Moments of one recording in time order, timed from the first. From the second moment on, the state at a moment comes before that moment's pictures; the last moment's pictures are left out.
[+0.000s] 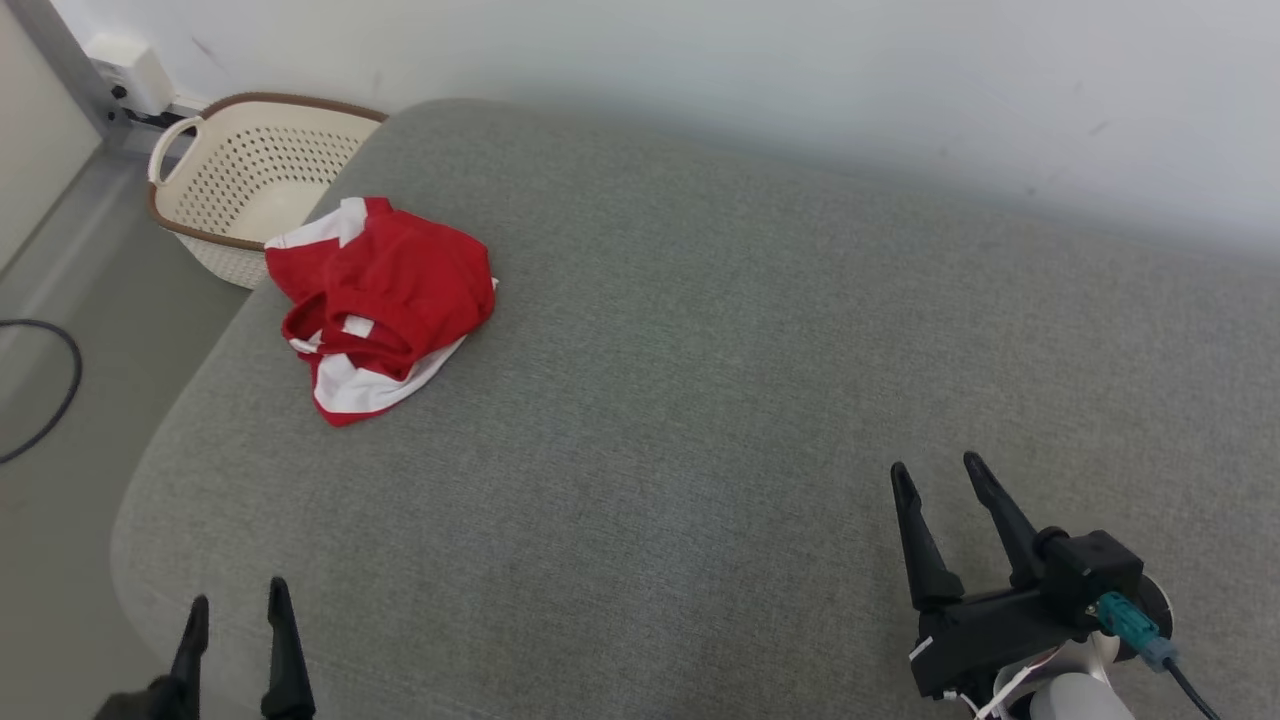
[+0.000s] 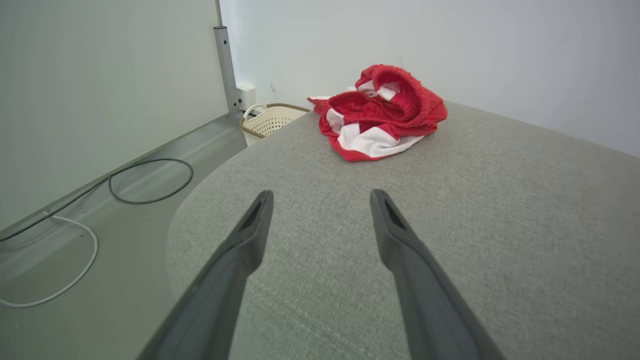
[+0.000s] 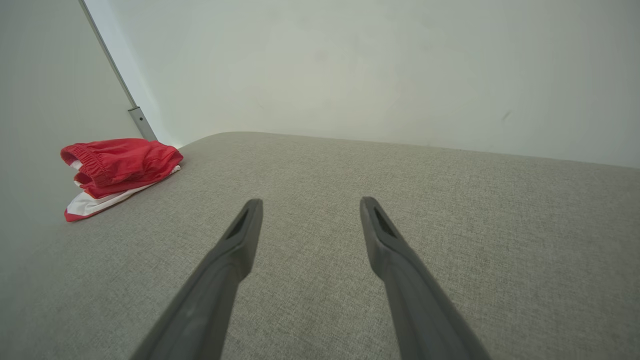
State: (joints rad) left arm -0.07 0.05 0.09 0.20 -0.16 0.08 -0.26; right arm -0.19 -0.14 0.27 0.28 0.19 0.13 -0.26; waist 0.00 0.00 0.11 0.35
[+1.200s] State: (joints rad) left arm -0.83 0.25 0.27 0.84 -0.12 0.08 -0.26; right arm -0.33 -0.26 0.28 0.19 0.24 0.13 -0.26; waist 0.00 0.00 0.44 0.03
